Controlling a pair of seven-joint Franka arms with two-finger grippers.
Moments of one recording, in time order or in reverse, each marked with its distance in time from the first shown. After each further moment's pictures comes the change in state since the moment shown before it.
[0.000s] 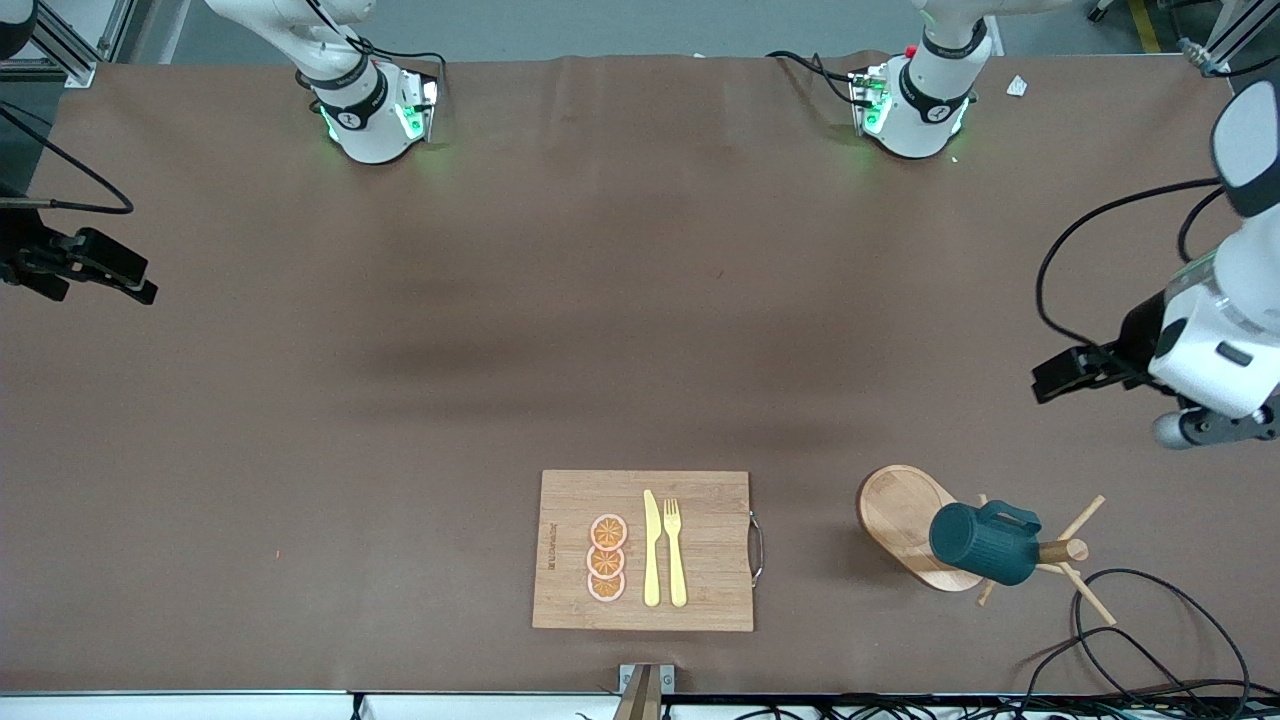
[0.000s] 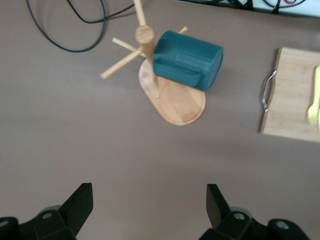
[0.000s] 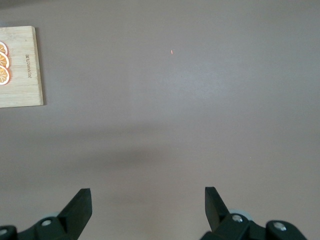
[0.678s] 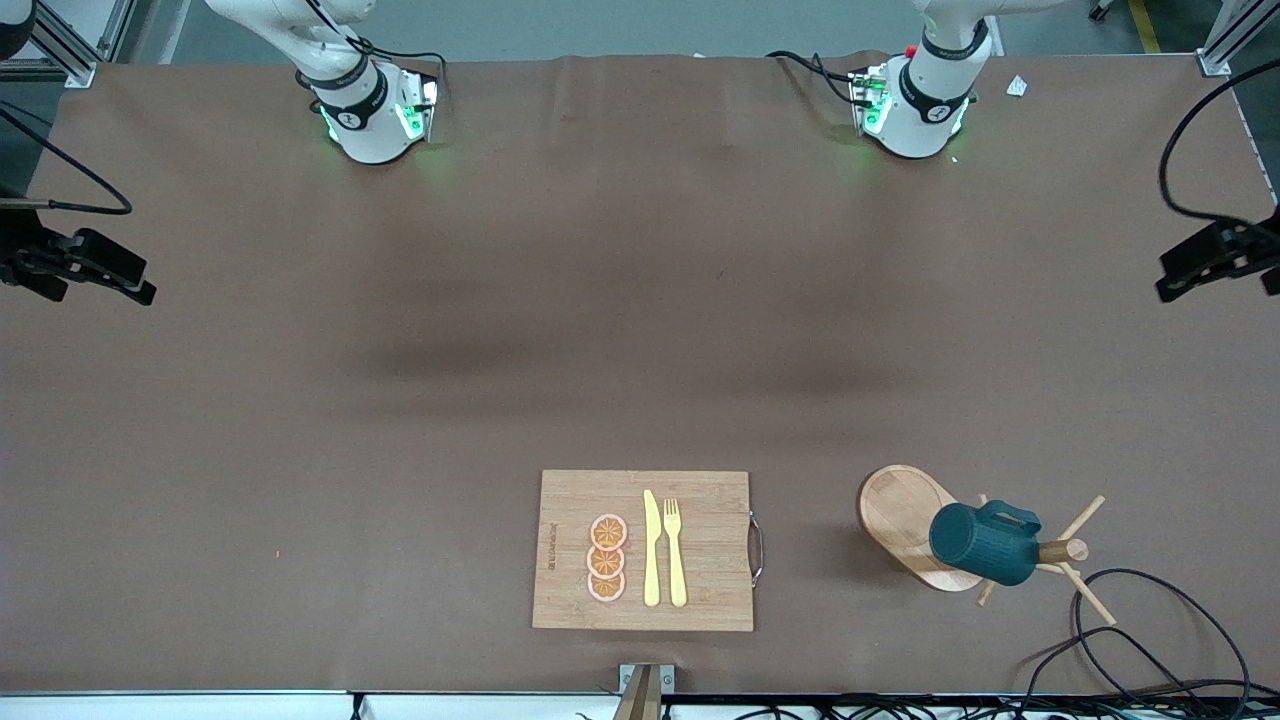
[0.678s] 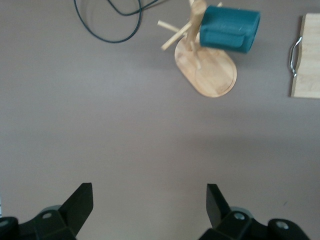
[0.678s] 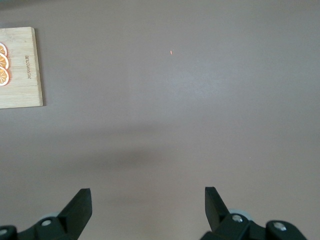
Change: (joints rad) left arm 0.033 -0.201 0.115 -0.078 -0.016 -0.133 0.231; right arm -0.001 0.000 -0.002 -0.001 0.000 0.002 0.001
